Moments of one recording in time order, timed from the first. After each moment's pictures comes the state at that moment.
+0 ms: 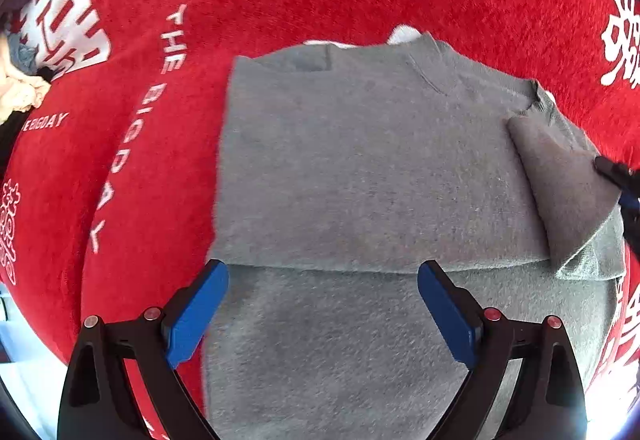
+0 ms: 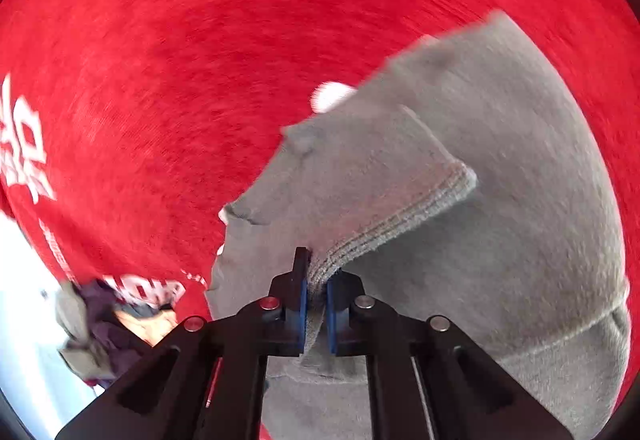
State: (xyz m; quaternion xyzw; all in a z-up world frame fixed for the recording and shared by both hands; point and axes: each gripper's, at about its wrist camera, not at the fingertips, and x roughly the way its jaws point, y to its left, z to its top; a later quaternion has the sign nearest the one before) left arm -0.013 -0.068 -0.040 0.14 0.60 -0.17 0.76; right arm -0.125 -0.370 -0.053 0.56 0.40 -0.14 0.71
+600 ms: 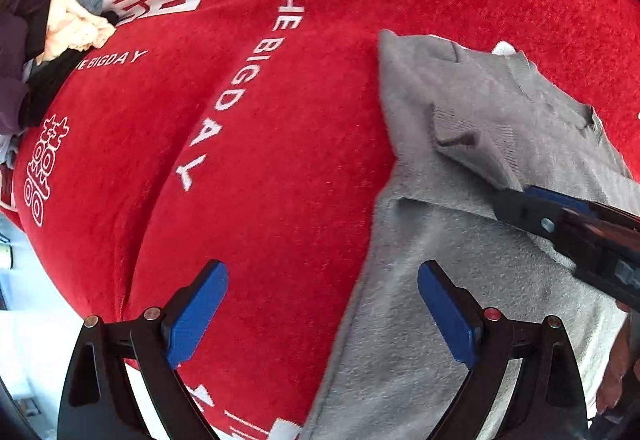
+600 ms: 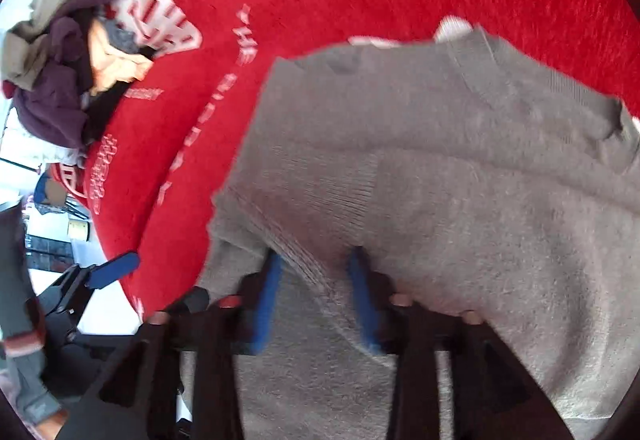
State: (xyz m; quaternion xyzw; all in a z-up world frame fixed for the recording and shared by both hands) left arm -0.006 0.025 -0.040 0.11 0.61 -0.10 0.77; right arm -0.018 -0.176 -0.054 0.21 0.59 0.09 0.78
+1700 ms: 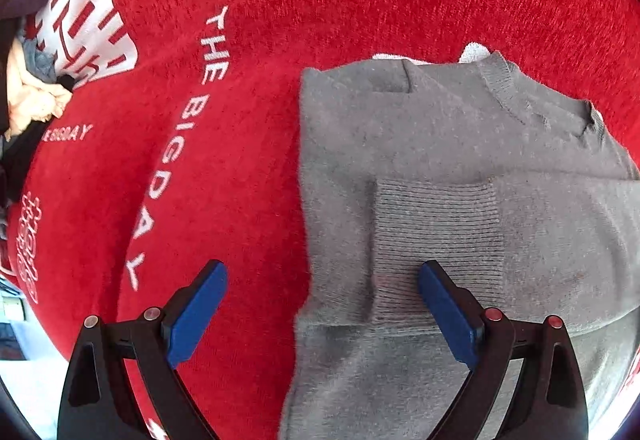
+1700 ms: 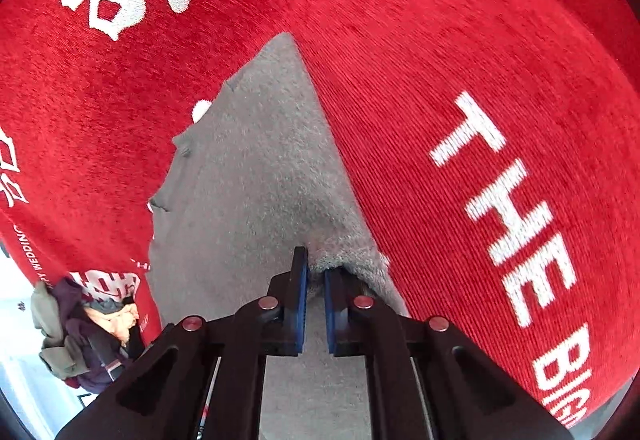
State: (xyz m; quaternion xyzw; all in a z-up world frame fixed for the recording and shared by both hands) left arm 0.027 -0.046 -0.054 0.18 0.59 -0.14 0.78; right arm -0.245 -0.417 -0.080 0.57 0.45 -0.20 0.66
